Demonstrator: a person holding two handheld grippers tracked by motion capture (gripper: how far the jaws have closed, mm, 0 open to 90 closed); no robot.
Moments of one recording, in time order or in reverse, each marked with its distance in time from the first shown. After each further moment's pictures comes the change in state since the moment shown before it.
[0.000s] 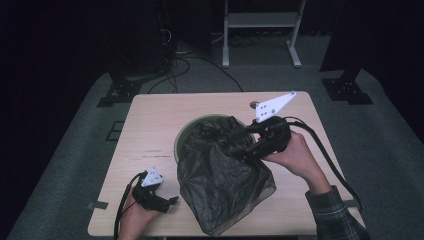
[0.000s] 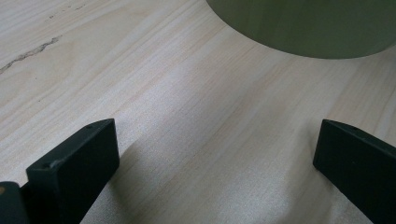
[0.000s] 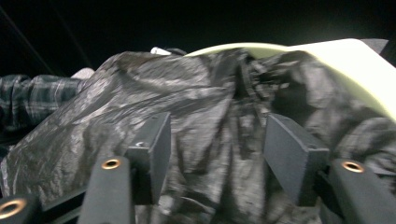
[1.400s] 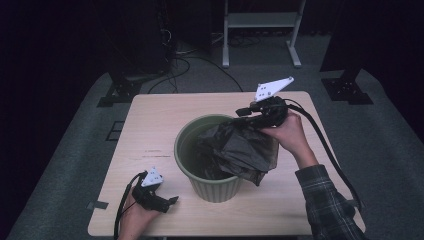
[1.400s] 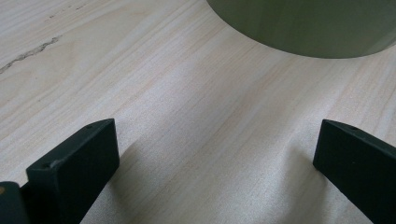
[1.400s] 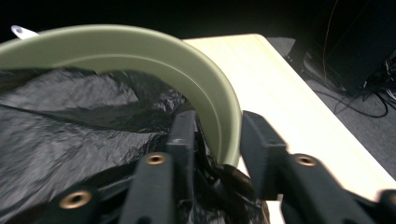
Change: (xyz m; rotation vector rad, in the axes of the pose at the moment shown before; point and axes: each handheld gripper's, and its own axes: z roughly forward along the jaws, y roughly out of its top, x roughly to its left) left arm 0.000 0.000 0.000 0.000 0.001 -0.001; right arm -0.071 -0.003 -0.004 0.014 -0.275 -0.038
